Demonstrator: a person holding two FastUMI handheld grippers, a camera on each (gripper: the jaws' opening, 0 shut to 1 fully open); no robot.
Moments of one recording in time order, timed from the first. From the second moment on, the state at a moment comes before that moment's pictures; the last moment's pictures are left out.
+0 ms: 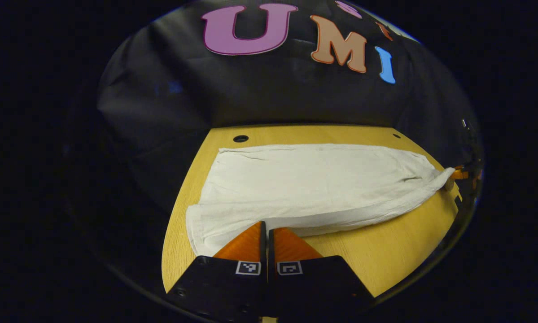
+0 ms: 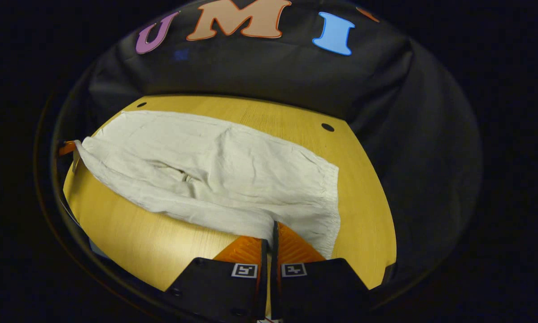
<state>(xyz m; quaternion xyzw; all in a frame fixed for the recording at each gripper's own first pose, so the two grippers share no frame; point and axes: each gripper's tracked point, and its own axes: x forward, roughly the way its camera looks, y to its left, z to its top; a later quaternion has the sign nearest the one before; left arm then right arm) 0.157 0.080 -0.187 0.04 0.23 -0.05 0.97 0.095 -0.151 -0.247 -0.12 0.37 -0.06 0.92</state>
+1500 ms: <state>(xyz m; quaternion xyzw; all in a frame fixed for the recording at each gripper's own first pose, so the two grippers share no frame) 0.365 0.075 -0.150 -0.02 0.19 0.12 0.97 0.346 -0.171 -0.260 0.02 0.33 -0.05 0.94</state>
